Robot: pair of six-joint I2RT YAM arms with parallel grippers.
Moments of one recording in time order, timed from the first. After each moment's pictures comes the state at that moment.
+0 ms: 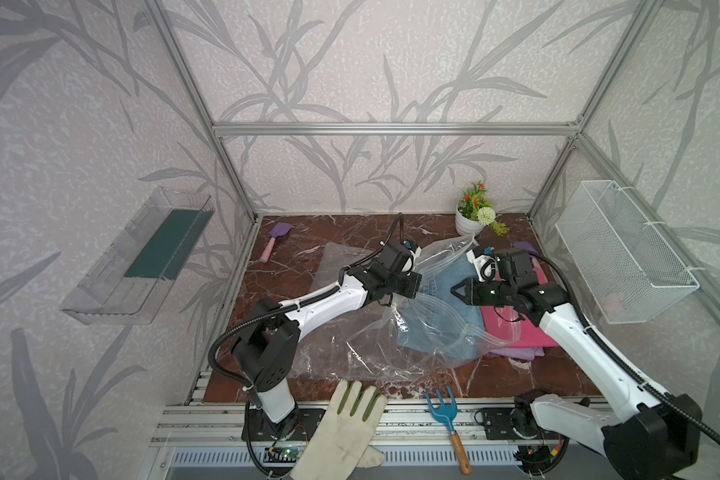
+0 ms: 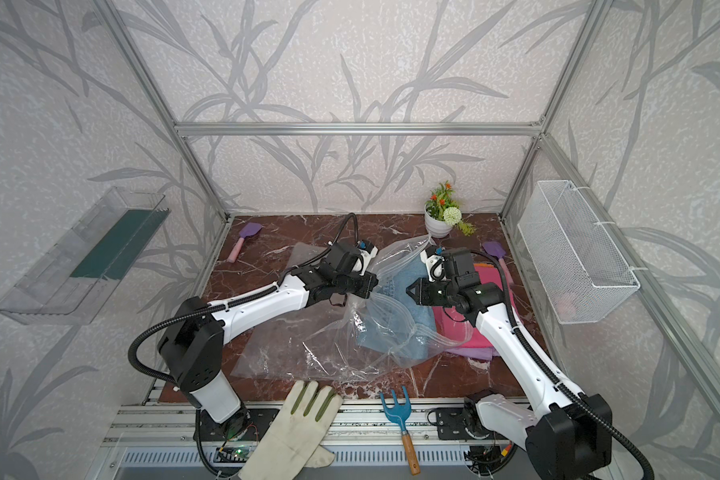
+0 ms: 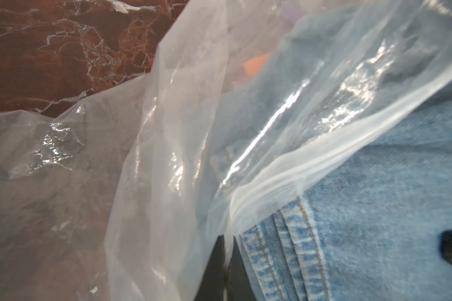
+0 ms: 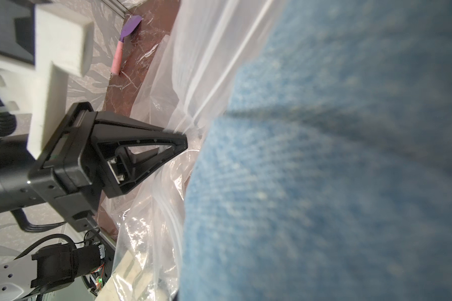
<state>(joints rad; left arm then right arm) -0.75 1.72 1.27 -0.28 0.14 -0.34 0.30 1.14 0.96 -0.66 -0.42 0.36</state>
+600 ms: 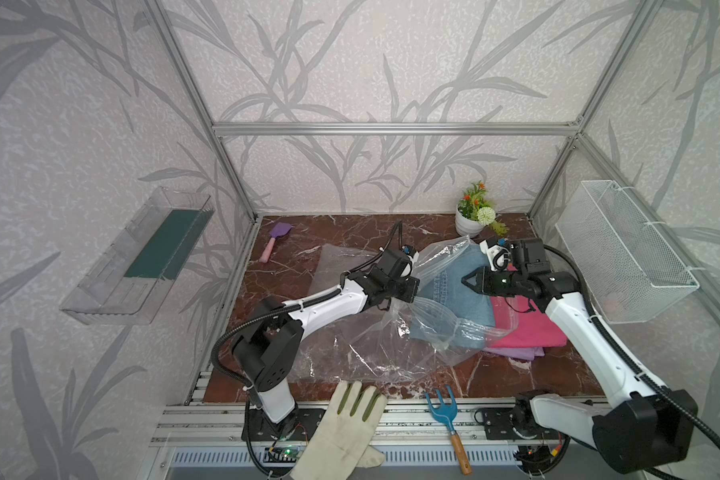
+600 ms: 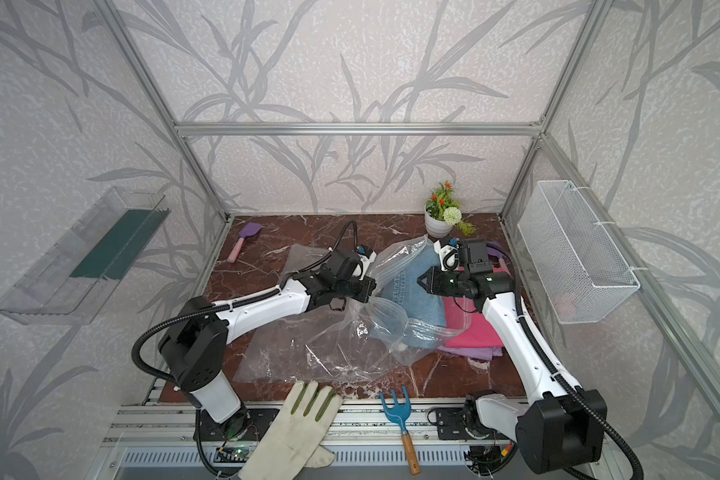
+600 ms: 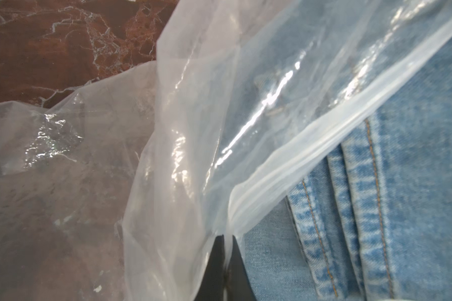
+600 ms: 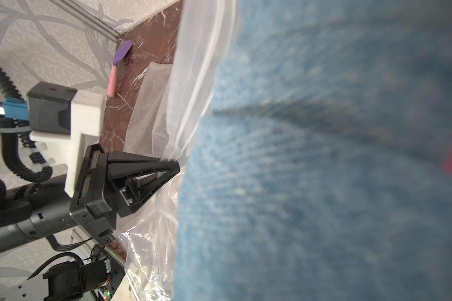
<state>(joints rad) -0.75 1.72 1.19 -0.21 0.11 -0.33 0.14 1.21 1.05 -0.71 -0.51 0.34</state>
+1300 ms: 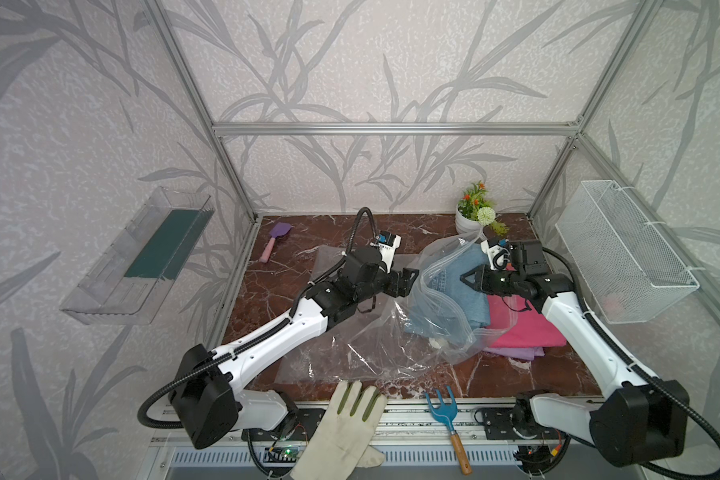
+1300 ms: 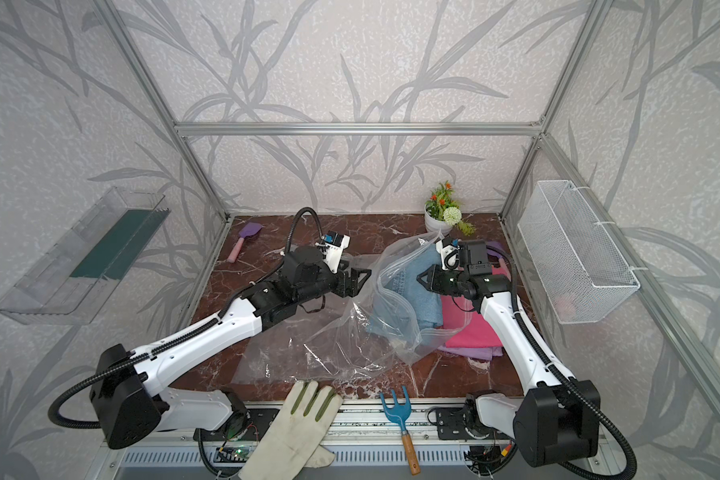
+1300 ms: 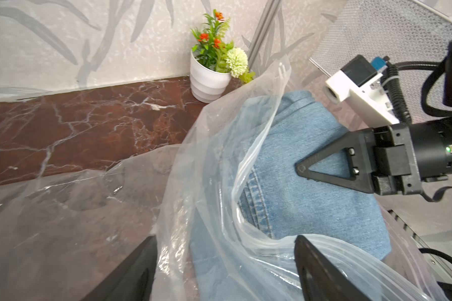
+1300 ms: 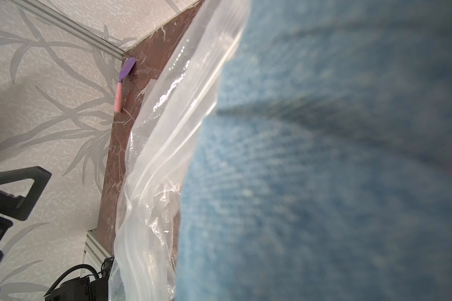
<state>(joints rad) -0.75 1.32 1.04 -0.15 0.00 -0.35 0.13 1.23 0.99 -0.58 -0.53 0.40</state>
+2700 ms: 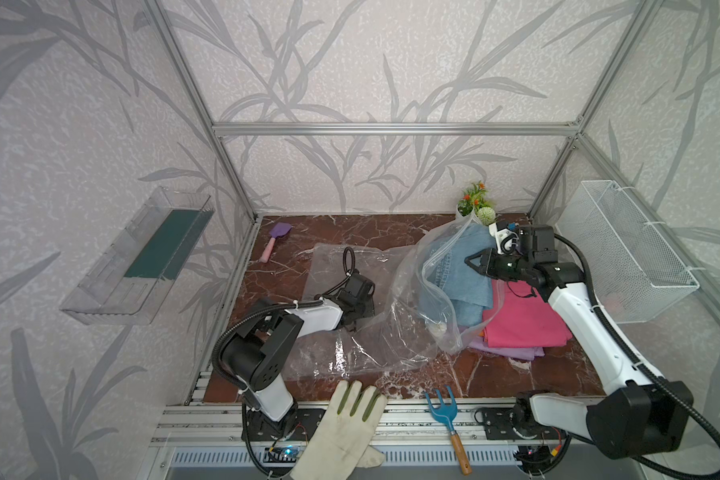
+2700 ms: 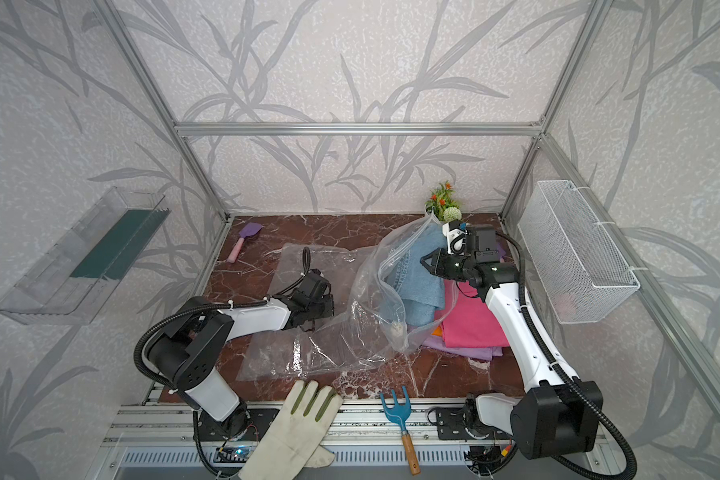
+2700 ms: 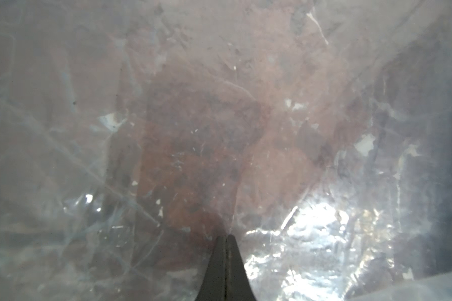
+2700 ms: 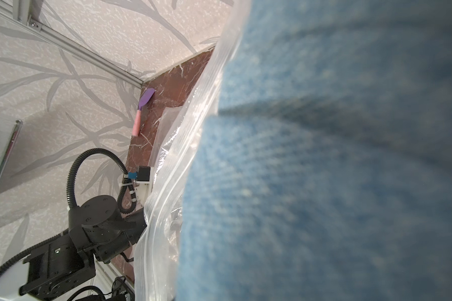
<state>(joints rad) -0.56 1.69 0.78 -0.05 -0.12 -0.63 0.08 1.26 1.14 -0.60 -0.55 0.43</state>
